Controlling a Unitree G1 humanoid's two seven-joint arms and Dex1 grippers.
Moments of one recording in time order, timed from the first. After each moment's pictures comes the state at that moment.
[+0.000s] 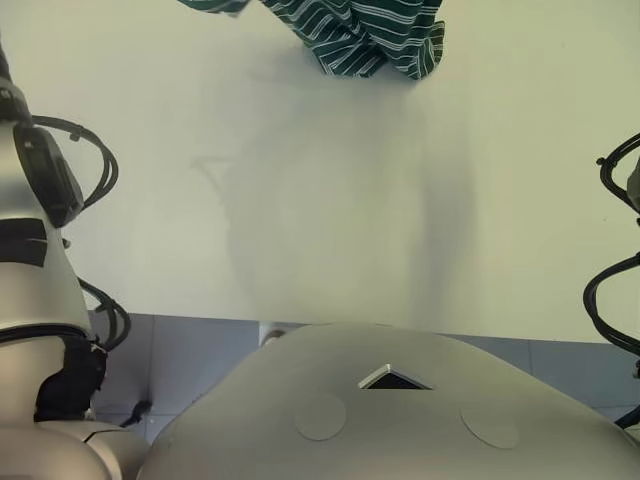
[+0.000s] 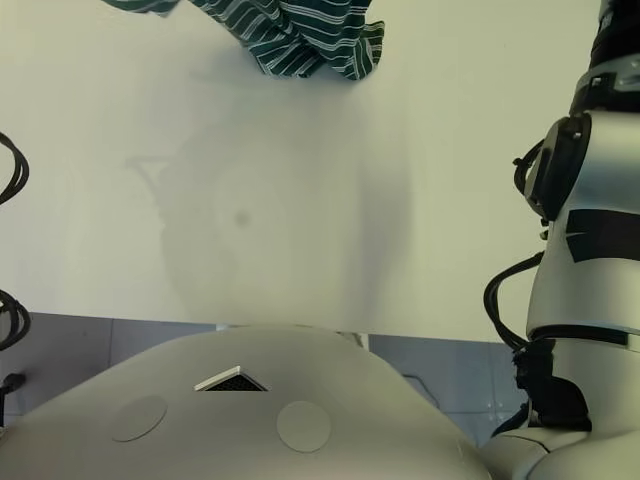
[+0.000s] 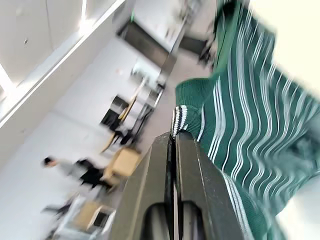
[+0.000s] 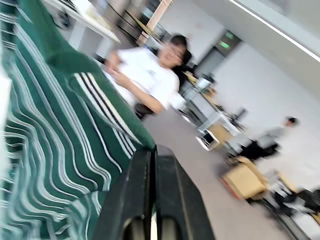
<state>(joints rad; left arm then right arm) -1.05 0.76 0.02 0.70 -0.27 -0.36 -1.27 -1.13 -0.67 0.00 0.79 0.12 -0.14 1.15</state>
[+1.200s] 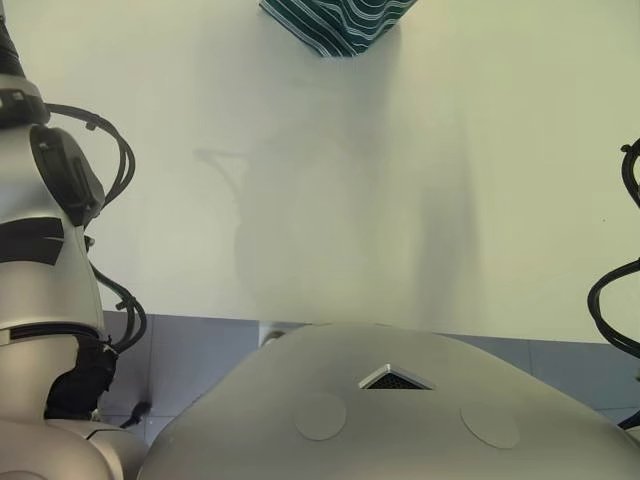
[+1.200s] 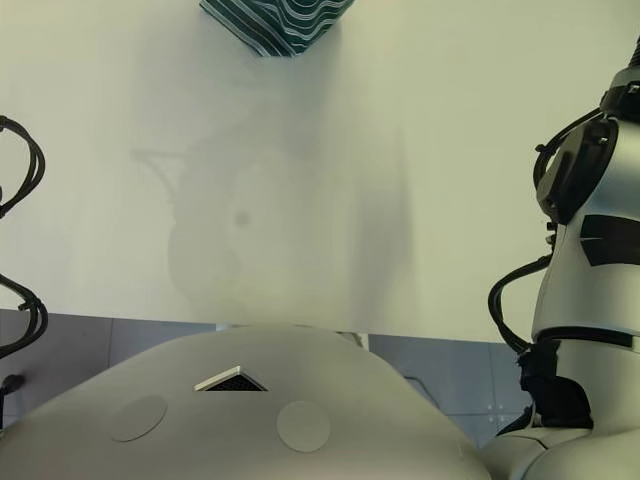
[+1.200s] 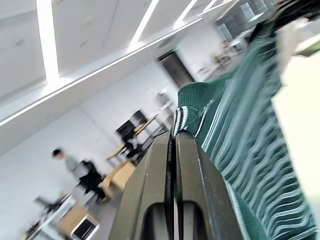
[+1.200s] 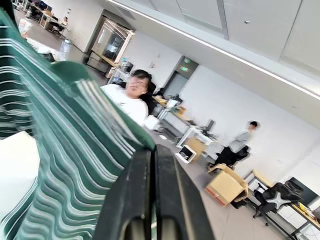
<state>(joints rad) -0.95 0.68 0.08 0.45 -0.36 -0.12 -1.17 -1.09 -0.71 -0.08 0.57 0.21 0.07 1.04</state>
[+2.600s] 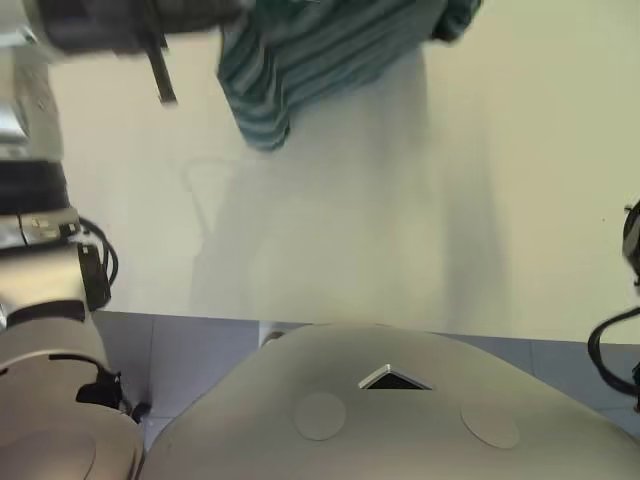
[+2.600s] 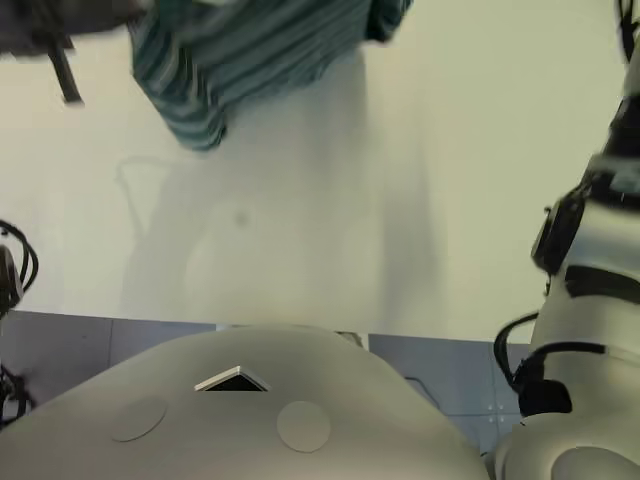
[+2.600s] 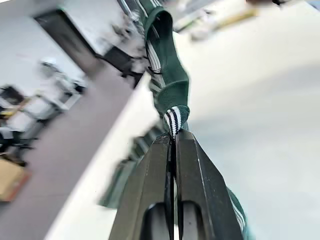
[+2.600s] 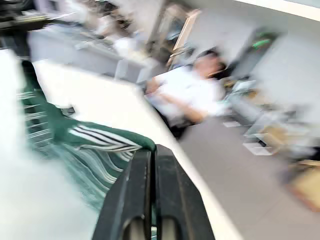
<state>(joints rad) -0.46 0.77 -0.03 0.05 -0.41 0.02 -1.37 -0.69 -0.77 -0.04 0.22 0.39 0.26 1.31</state>
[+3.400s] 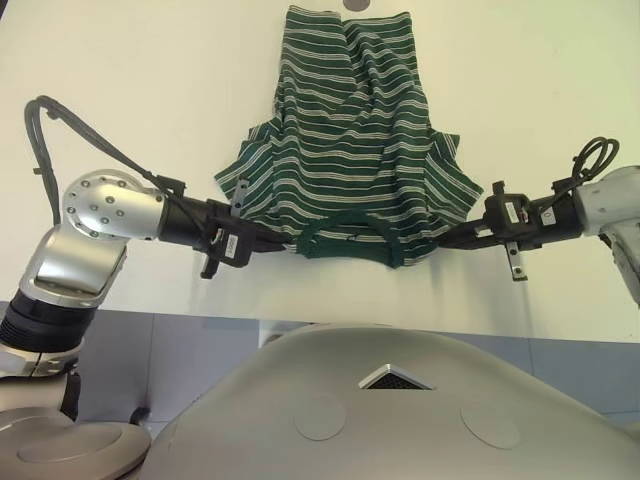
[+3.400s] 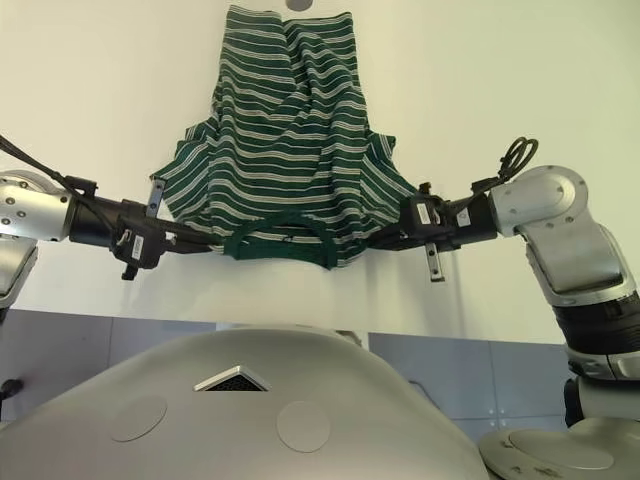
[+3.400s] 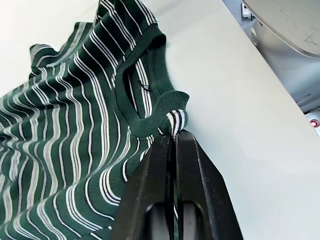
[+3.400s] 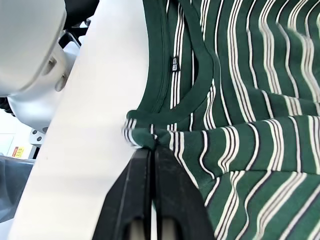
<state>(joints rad) 0.07 0.92 -0.21 -0.42 -0.15 -0.12 -1.36 0.07 -0.97 0.16 -0.33 0.30 0.25 1.40</state>
